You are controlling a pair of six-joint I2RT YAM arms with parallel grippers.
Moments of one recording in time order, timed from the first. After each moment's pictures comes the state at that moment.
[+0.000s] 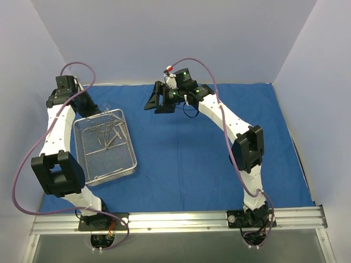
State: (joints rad) left arm 0.19 1.65 1.60 -0.81 0.18 -0.45; right arm 0.59 2.09 2.02 -0.57 -0.56 0.71
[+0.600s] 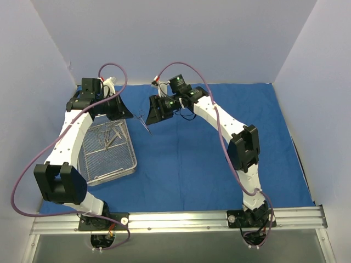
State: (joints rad) left arm -0.07 1.55 1.52 -0.80 0.50 -0.39; right arm 0.63 2.13 2.07 -0.66 -0.71 0.31
